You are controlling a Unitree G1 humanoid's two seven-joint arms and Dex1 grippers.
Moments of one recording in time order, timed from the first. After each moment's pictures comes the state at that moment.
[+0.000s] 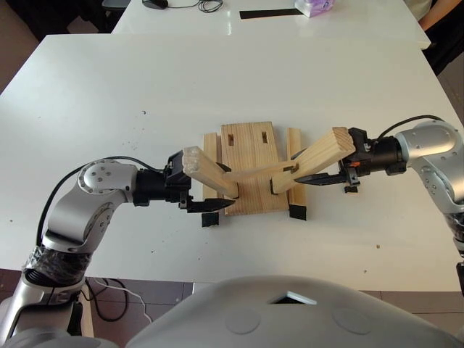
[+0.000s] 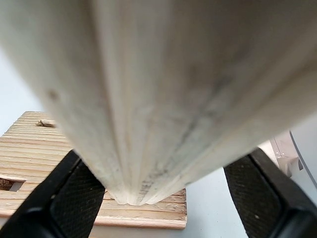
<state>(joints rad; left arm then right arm) -0.01 0.78 -0.08 -0.43 -0.57 0.44 -1.18 -0.29 -0.87 0.24 -0.22 0.54 0.27 1.30</state>
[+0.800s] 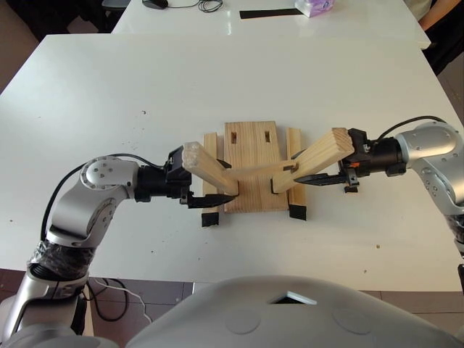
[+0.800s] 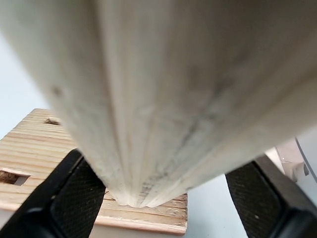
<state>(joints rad) -0.06 0.76 -0.09 -0.37 -0.57 0.45 -1.19 -0.27 -0.87 0.24 -0.25 0.53 0.28 1.28</state>
